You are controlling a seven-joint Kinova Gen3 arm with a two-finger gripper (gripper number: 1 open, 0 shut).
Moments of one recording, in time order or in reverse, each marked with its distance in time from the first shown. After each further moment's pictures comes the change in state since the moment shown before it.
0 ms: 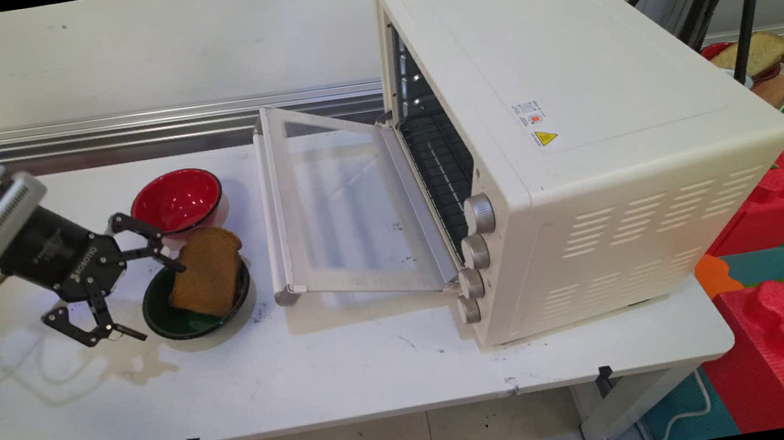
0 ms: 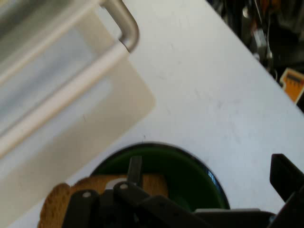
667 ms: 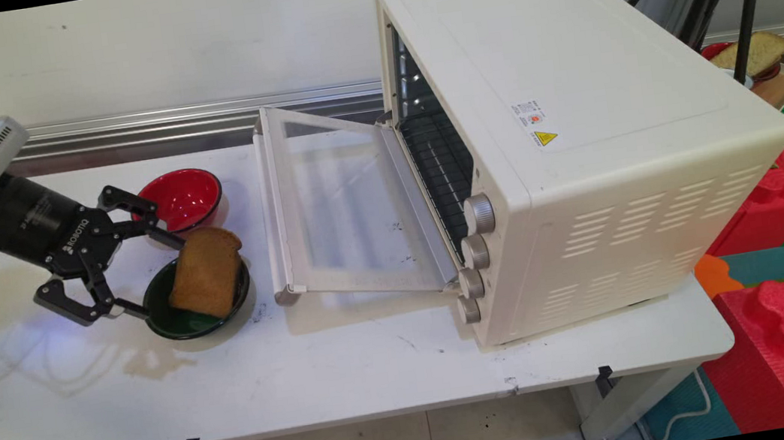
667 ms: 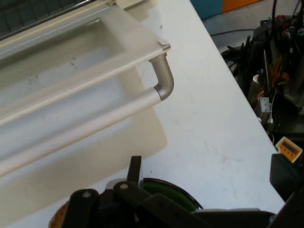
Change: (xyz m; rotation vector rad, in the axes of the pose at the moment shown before) arm 0.017 -0.009 -0.023 0.033 0.111 -0.224
